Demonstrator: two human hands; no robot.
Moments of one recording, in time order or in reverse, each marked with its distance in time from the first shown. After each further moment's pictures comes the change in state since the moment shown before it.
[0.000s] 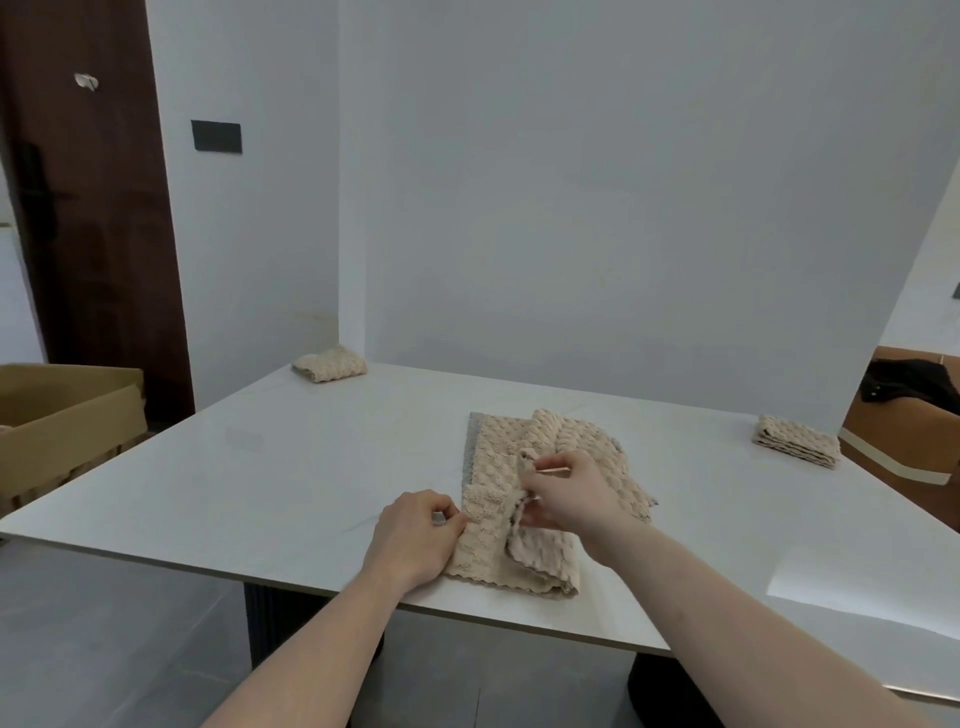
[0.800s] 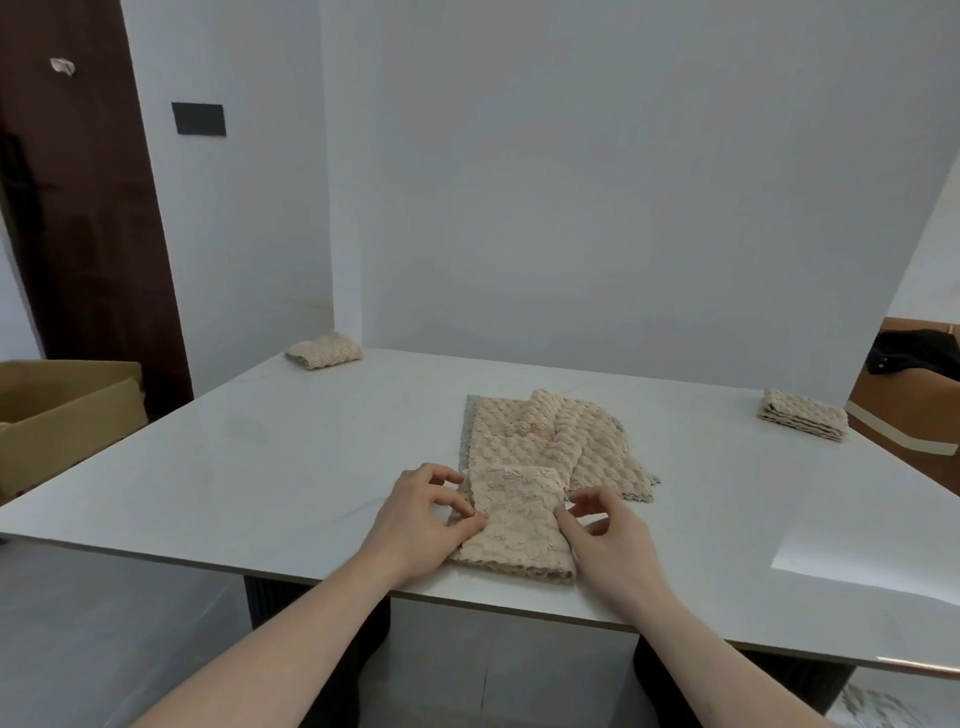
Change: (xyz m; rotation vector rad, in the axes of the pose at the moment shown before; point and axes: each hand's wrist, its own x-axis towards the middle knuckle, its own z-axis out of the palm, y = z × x) left_hand -0.005 0.005 -0.001 -0.155 -0.070 0.139; right_hand -0.006 0.093 -0.036 -0.361 0.250 -0.310
